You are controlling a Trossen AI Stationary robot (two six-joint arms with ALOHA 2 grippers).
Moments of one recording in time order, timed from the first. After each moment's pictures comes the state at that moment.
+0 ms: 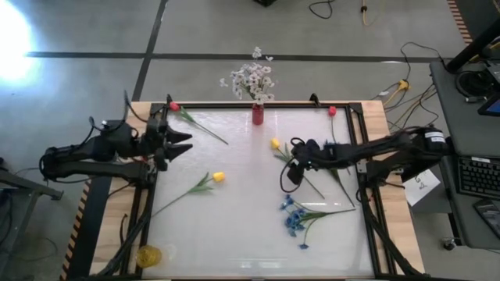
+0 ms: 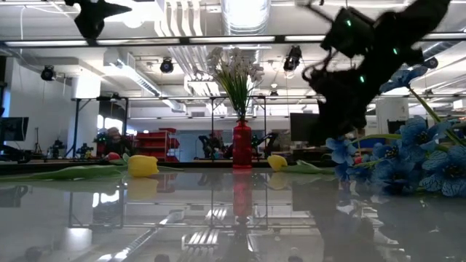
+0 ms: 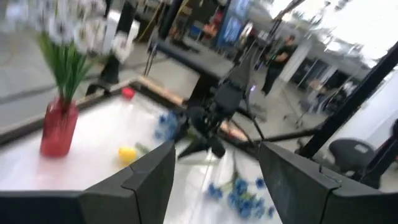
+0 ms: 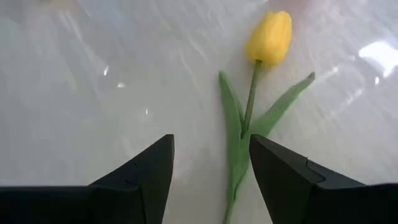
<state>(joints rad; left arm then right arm) 0.06 0.48 0.69 -0.30 -0.12 -0.48 -0.09 1.36 0.57 -0.06 0.25 0.43</state>
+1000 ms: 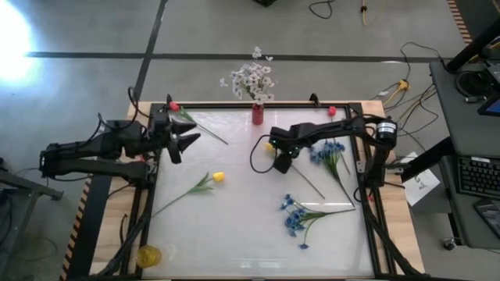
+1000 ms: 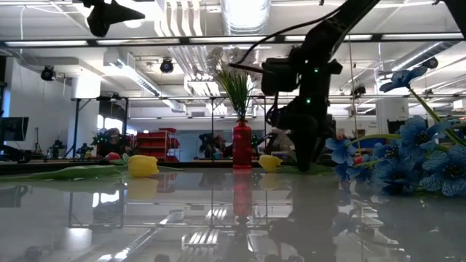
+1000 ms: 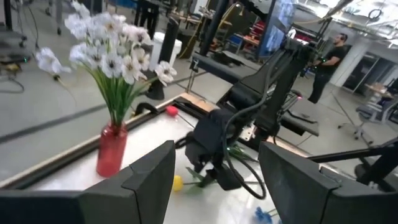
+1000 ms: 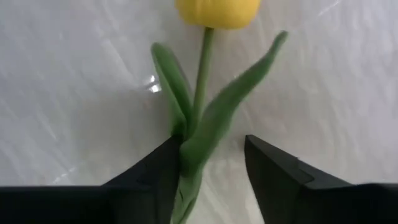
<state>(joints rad) 0.07 0.60 0.74 -0.25 -0.31 -0.38 -0.30 1.87 1.12 -0.65 0.00 0.27</state>
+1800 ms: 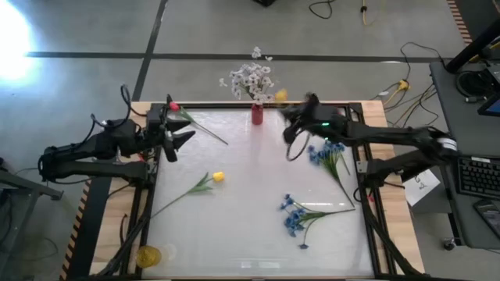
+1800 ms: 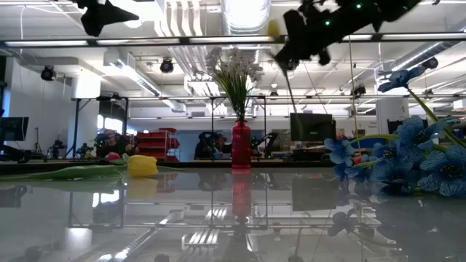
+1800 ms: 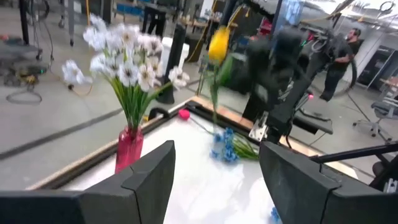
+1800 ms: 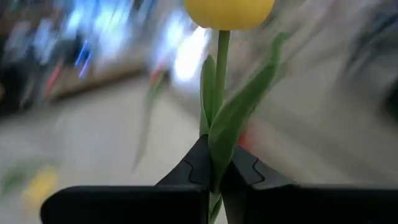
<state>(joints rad) 0.10 0.56 0.74 -0.30 -0.31 -0.33 -0.33 1.22 0.81 0.22 0.33 0.05</state>
